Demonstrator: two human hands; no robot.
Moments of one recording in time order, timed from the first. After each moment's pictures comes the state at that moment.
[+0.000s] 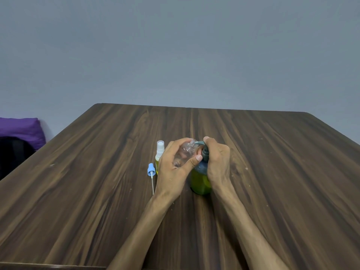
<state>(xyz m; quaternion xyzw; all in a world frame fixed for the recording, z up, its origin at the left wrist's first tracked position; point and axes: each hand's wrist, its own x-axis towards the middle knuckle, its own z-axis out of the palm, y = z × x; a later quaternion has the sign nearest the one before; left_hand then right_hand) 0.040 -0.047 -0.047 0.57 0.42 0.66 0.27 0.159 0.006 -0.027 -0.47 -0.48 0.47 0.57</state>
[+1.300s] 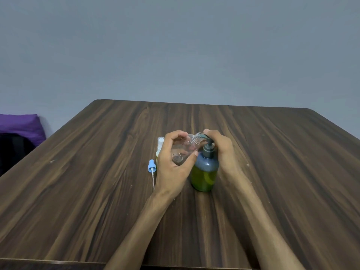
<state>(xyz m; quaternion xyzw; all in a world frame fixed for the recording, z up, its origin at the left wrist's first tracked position) 0.040 -0.052 -0.045 0.58 0.38 0.69 0.21 0.178 -0.010 0.006 -0.44 -0.55 0.53 0.47</state>
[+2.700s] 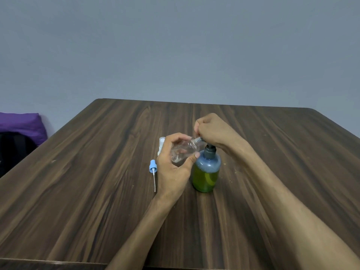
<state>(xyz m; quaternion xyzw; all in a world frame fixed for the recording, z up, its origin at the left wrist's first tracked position) 0.043 -0.052 -0.046 0.56 0.36 0.72 0.21 0.156 0.018 0.056 -0.55 -0.72 0.31 0.29</state>
